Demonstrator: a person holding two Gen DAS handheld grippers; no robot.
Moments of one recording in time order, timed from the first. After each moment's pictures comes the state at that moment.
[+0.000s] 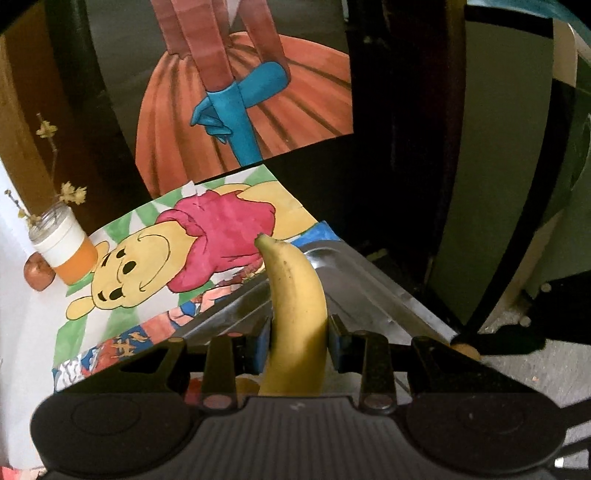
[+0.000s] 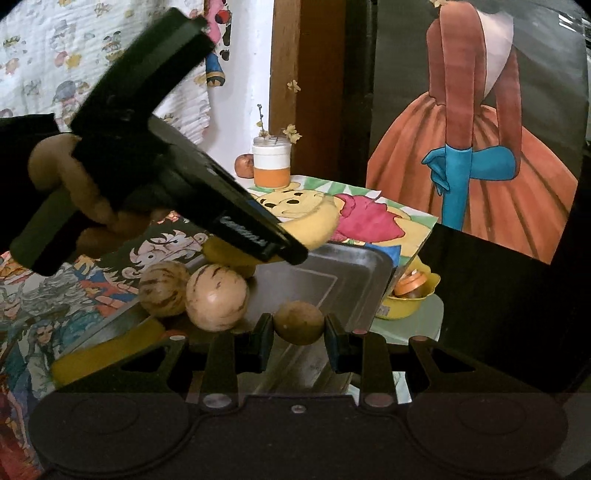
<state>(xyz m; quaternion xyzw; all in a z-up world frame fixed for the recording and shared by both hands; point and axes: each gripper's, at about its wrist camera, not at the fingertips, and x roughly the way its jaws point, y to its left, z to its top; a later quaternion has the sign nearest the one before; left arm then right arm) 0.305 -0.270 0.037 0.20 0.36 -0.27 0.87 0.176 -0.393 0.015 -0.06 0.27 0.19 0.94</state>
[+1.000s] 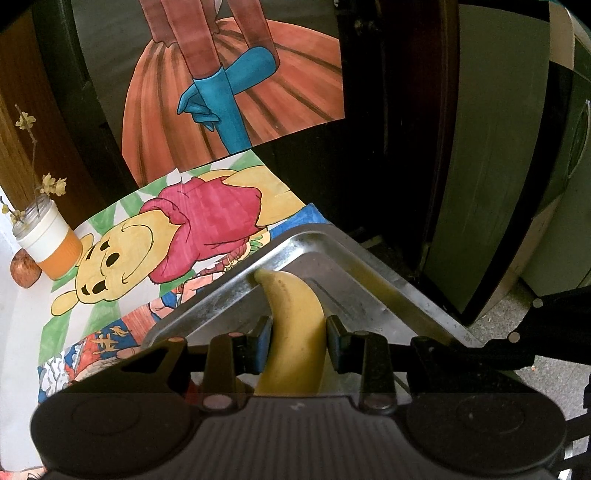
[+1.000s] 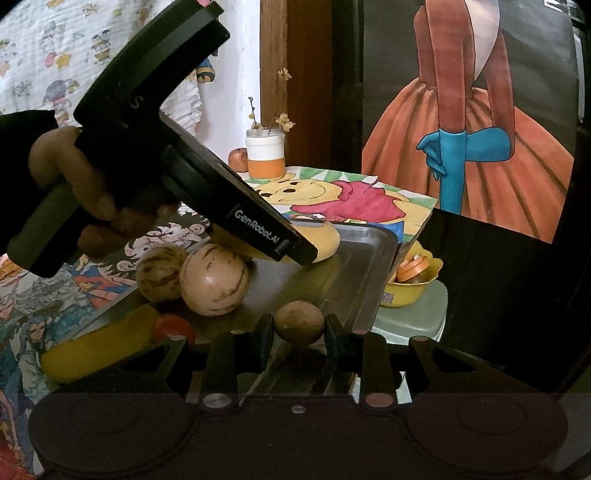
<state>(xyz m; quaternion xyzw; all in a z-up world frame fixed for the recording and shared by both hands) 0.309 -0.278 0.021 0.21 0.37 -0.28 0.86 0.178 -0.391 -0.007 -0.04 0.27 0.18 0.94</state>
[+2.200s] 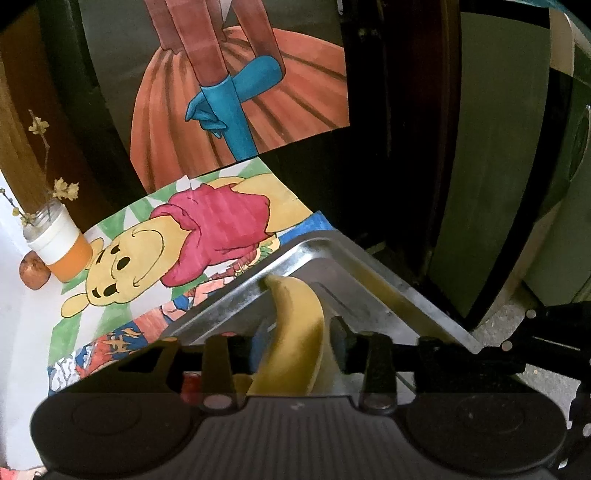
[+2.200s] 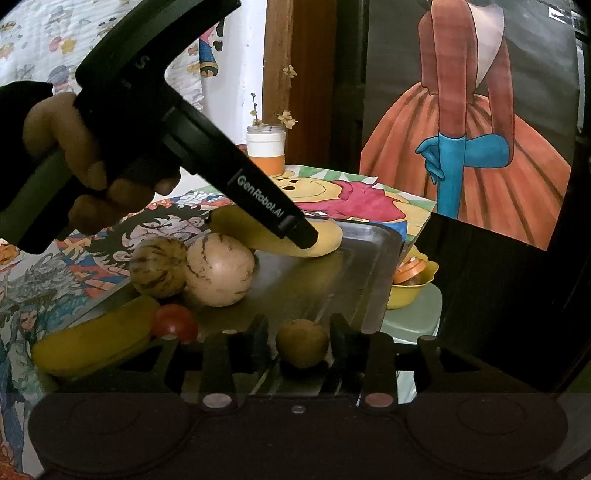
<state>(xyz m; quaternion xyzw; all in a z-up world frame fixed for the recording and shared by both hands) 0.303 -0.270 0.030 0.20 0.36 -0.27 0.87 0.170 -0.382 -0.013 -0.05 0.27 0.17 0.95</state>
